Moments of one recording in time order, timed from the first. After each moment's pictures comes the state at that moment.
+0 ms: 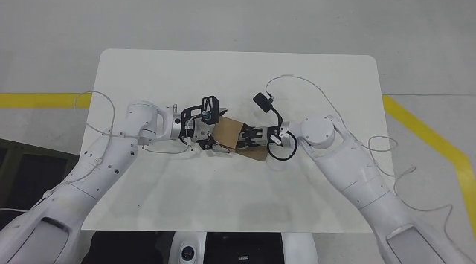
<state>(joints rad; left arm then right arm) 0.75 -0.97 -0.77 -1.29 1.11 -1.01 -0.08 -0.82 -1.26 0.85 -1.22 0.13 0.01 0.99</state>
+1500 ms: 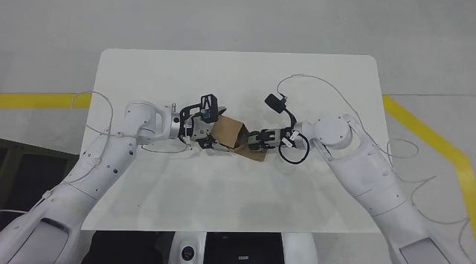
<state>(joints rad) 0.76 -0.97 -0.79 -1.29 1.10 -1.01 -0.09 -0.90 -1.19 0.96 -1.40 -0.03 0.13 1.08</state>
